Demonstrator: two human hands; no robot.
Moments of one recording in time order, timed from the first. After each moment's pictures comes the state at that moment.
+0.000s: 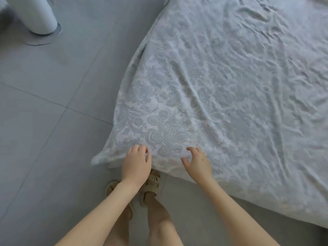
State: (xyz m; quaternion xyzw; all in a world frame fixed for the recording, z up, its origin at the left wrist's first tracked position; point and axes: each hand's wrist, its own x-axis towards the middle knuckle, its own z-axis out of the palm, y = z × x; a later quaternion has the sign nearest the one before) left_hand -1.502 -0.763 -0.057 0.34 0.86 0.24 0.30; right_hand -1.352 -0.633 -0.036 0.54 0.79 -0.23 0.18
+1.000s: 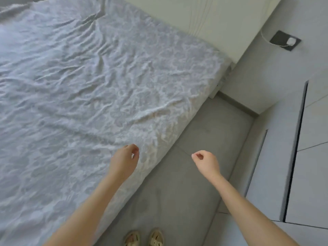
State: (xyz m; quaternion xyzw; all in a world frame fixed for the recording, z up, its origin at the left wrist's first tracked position) left_hand -0.974 -0.494 0.135 0.79 0.51 0.05 0.33; right_hand -0.743 -0.628 0.119 0.90 0.27 -0.29 -0.20
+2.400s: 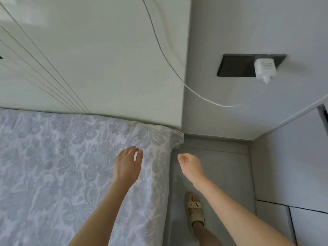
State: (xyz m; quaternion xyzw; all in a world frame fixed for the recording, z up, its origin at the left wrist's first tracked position) left_hand -0.050 -0.022 0.019 0.91 0.36 -0.04 0.20; right_hand 0.055 -0.193 -0.007 0.83 0.03 -0.36 -0.42
